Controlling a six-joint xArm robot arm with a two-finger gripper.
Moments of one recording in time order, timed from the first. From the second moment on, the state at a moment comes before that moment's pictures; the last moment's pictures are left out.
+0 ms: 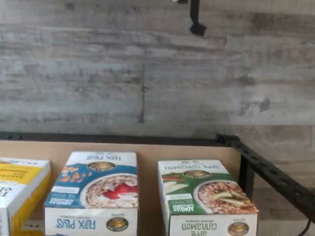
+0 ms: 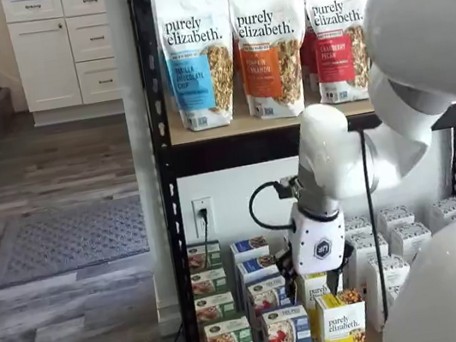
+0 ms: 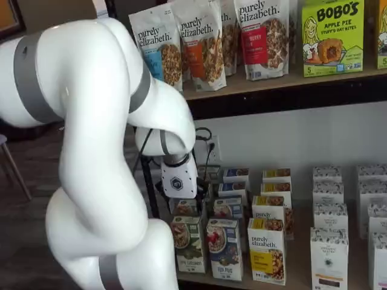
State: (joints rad) arm 0.13 -0.40 -0.35 0.10 0.59 0.06
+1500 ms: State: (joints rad) arm 0.14 0.13 -0.55 0.14 0.28 0.01
